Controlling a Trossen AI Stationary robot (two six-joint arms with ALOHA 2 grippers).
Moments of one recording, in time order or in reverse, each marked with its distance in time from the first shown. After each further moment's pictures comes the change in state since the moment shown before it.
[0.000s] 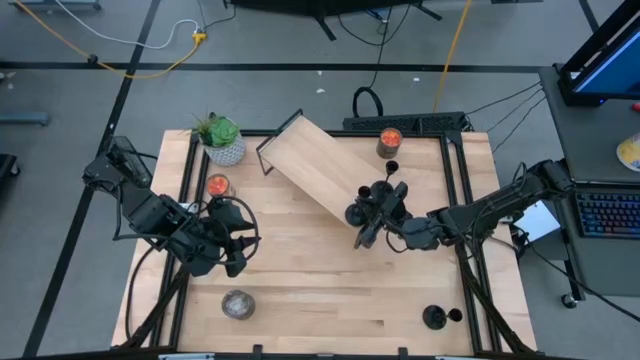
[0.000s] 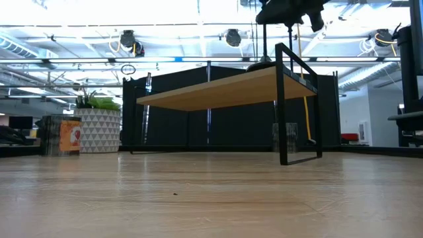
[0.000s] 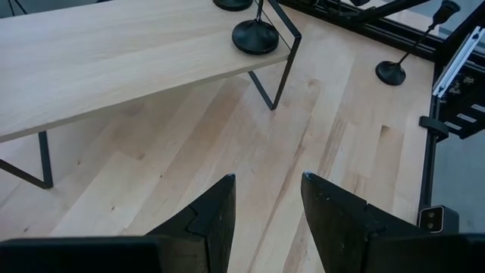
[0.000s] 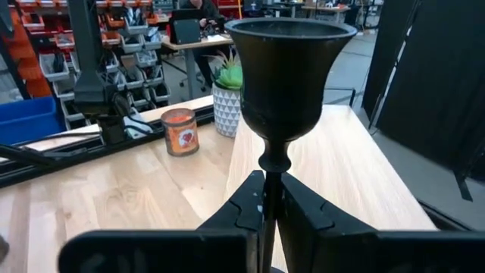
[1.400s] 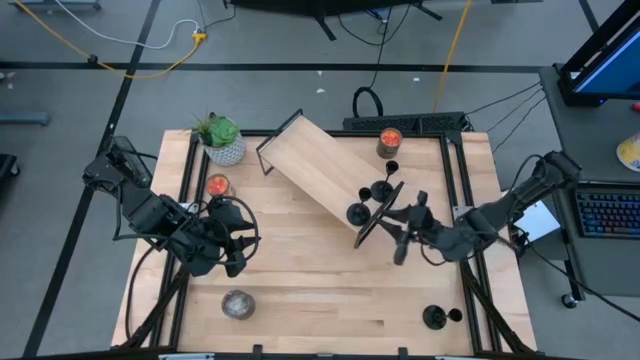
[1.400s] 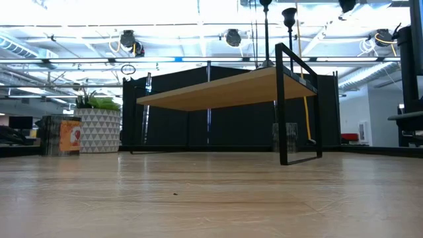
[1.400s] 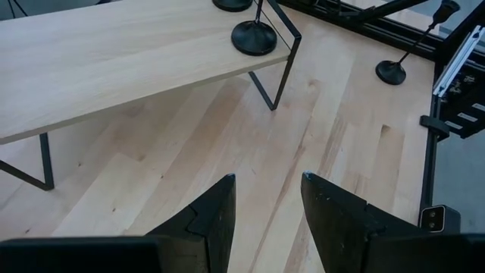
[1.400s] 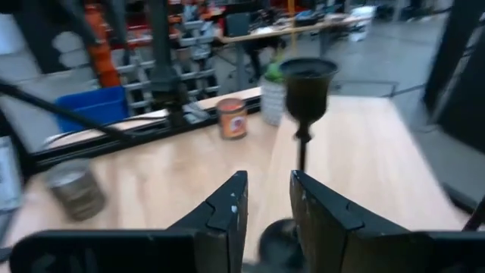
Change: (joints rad) left arm 0.000 0.000 0.000 0.000 -0.001 0.006; right arm 0.214 -0.220 0.000 -0.290 -0.017 0.128
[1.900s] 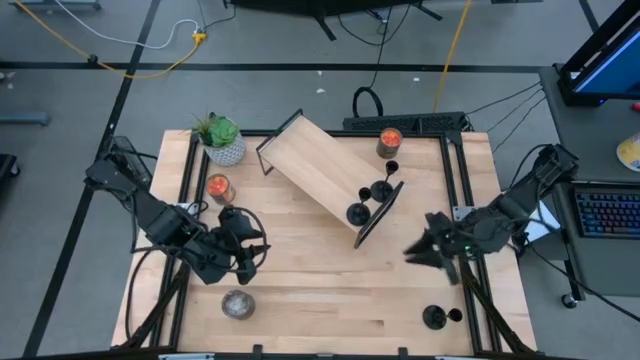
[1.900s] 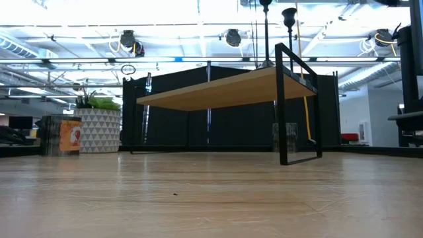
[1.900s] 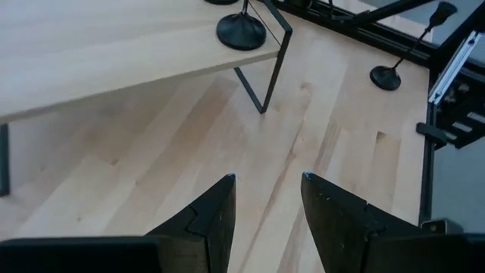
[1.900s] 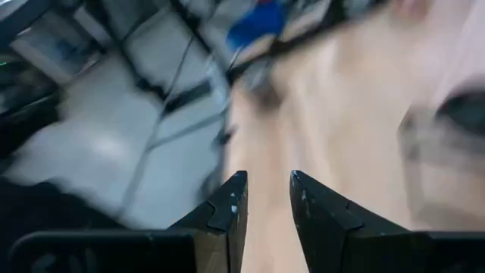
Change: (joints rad) left arm 0.001 0.000 -0.174 0.227 -0.018 0.000; right arm 0.119 -0.256 0.000 -0.280 -0.592 0.391
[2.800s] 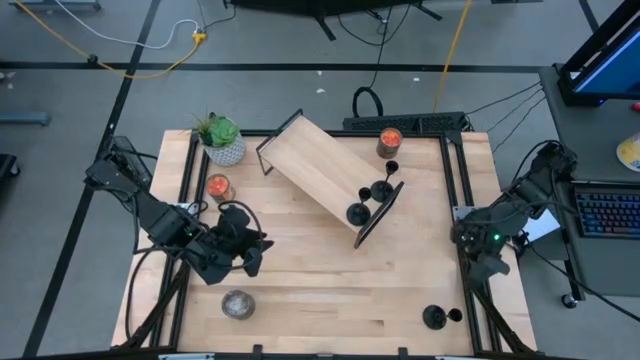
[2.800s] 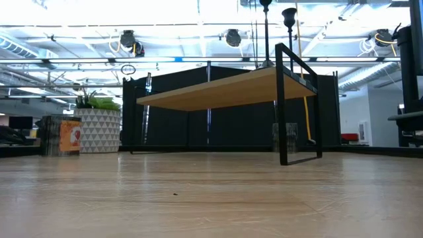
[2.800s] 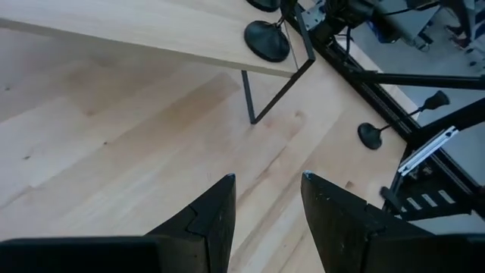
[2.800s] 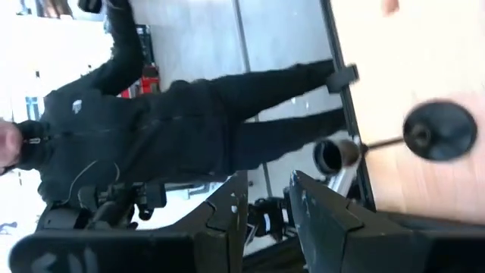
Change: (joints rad) left arm 0.000 0.000 -0.015 0.025 -0.033 -0.378; right arm 0.003 -0.205 0.000 -0.272 -0.732 0.543
